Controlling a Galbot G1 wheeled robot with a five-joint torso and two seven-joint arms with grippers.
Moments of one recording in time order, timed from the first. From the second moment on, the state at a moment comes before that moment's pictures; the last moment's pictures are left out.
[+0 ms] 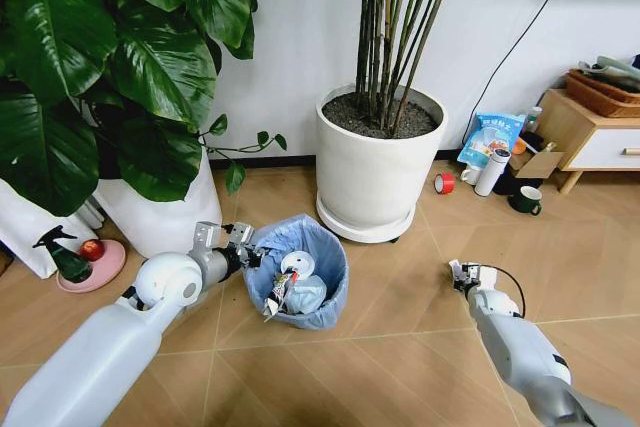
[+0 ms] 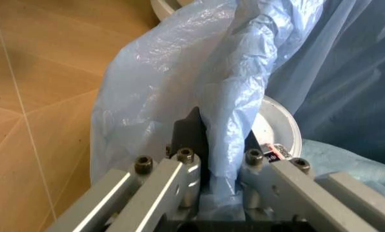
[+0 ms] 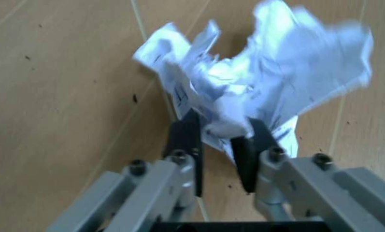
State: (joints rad) left arm 0.87 -0.87 -0.09 -1.84 -0.87 0.72 -0.04; right arm -0.69 1.19 0.40 0.63 0.42 -0.21 0.04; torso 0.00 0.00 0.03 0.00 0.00
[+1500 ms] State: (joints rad) left arm 0.89 -0.88 -0.09 -1.87 -0.86 0.72 -0.05; right arm -0.94 0.87 0.28 1.96 0.78 -0.37 0.13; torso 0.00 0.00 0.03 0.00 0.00
